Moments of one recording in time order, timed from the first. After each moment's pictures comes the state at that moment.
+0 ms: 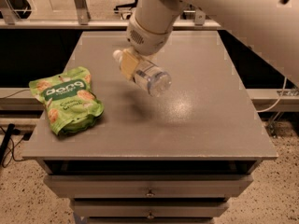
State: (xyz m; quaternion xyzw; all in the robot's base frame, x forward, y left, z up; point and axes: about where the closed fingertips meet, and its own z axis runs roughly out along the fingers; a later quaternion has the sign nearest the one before) arm 0.576 0.019 0.918 -0.42 0.88 0.09 0.18
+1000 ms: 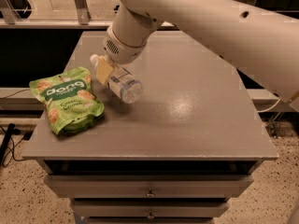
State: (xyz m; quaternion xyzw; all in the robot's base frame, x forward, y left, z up) arm 0.590 0.086 0.892 -0.41 0.87 0.16 0.21
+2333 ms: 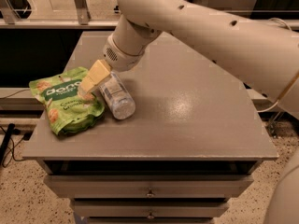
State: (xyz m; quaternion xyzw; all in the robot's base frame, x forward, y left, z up) arm 0.595 0.097 0.866 -0.39 0.88 0.19 0.19
